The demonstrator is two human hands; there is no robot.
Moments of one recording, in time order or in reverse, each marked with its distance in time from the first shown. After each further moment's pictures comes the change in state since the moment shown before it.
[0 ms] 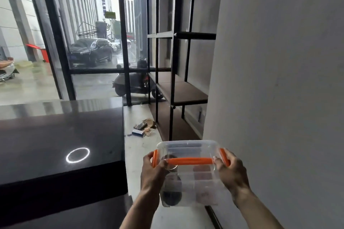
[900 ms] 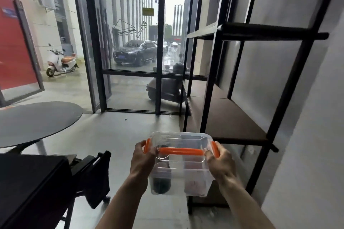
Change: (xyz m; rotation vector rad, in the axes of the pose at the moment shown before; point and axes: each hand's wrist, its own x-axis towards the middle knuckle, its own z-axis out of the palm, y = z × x) left_hand 0.610 0.045 0.162 0.057 0.300 0.051; right_hand 0.635 -0.098 0.278 0.048 -0.241 -0.194
